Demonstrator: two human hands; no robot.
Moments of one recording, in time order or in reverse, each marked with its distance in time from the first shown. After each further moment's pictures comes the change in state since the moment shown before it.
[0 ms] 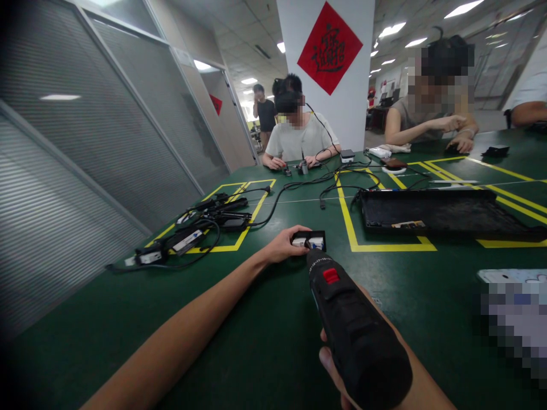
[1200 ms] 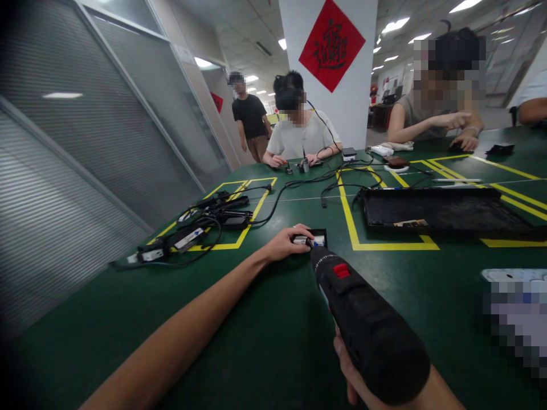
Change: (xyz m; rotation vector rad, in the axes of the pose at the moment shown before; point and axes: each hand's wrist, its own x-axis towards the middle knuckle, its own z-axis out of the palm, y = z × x) left_hand -0.004 0.004 -0.002 0.073 0.019 0.131; right_hand -0.003 -0.007 -0.018 0.291 -0.190 0.240
